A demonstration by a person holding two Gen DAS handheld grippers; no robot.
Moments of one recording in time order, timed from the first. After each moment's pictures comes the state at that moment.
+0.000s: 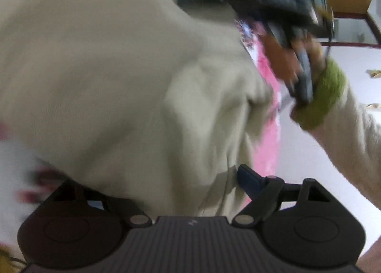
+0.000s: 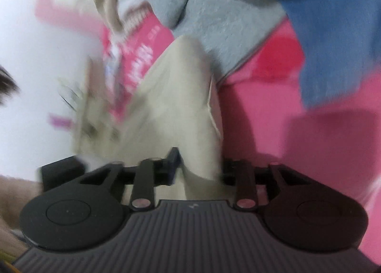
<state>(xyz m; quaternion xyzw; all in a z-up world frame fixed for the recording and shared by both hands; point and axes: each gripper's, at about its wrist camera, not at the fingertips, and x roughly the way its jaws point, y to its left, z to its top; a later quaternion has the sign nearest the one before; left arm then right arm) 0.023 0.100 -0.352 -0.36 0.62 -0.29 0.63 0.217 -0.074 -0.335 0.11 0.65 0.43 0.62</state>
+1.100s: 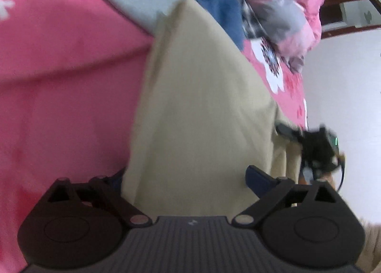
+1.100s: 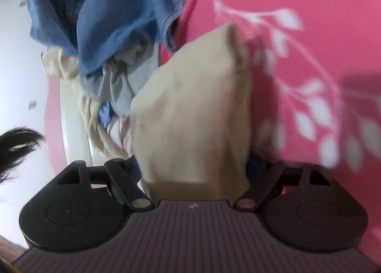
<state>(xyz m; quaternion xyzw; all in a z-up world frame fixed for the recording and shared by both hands) 0.084 0.184 -0.347 -0.25 0.62 -0.29 0.68 0.092 -0.200 -0.394 0.52 0.54 0.20 0.63</state>
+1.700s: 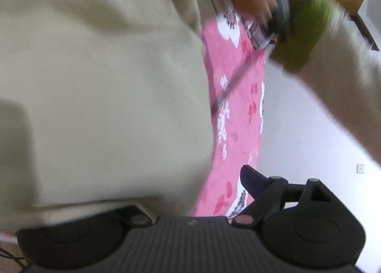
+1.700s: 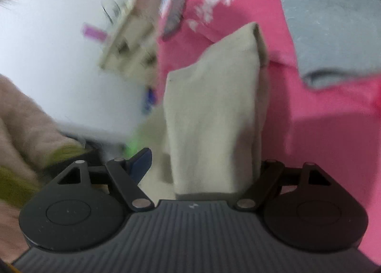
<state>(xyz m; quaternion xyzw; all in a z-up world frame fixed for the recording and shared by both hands) -0.027 0.057 -0.367 -0.37 0.62 -0.32 0.61 0.214 0.010 -0.344 -0.05 0.63 0.61 0.48</state>
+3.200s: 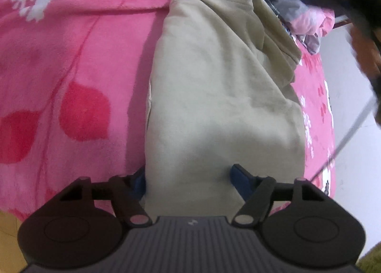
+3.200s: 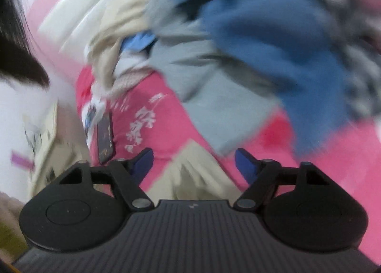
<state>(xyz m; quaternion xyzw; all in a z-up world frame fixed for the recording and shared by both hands) -0.003 0.223 -0.339 -0.20 0.63 -0.23 0.71 0.205 -0.023 -0.238 0.06 0.54 0.37 0.75</state>
